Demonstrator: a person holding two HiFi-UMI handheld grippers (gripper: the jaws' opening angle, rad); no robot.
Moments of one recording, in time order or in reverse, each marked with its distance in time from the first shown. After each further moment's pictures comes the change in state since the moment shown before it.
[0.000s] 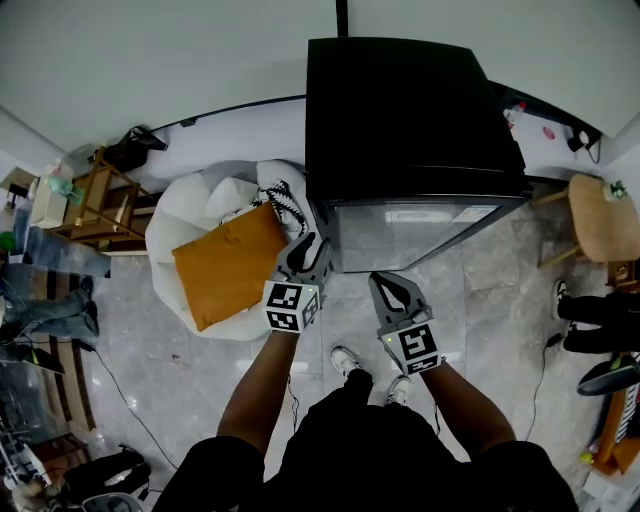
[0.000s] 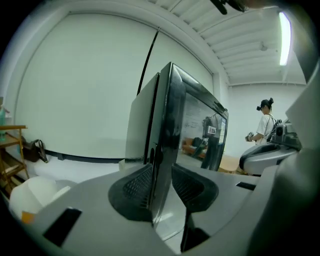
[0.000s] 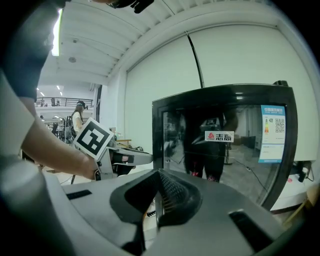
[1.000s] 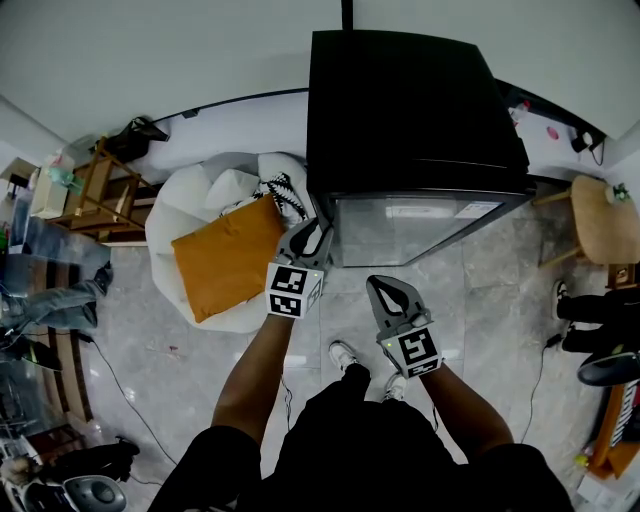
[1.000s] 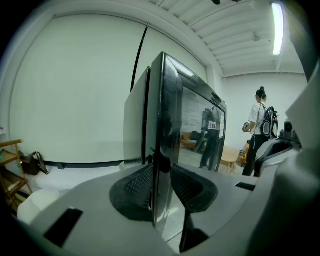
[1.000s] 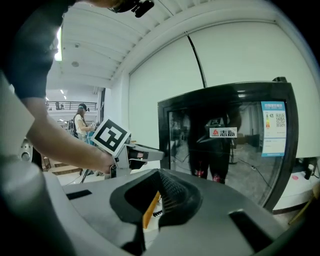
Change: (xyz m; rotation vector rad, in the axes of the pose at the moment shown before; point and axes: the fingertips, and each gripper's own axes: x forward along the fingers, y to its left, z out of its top) left arm 0.014 -0.003 0.007 0.095 0.040 -0.009; right arm -0.010 0.014 -0.008 0.009 -0.015 0.054
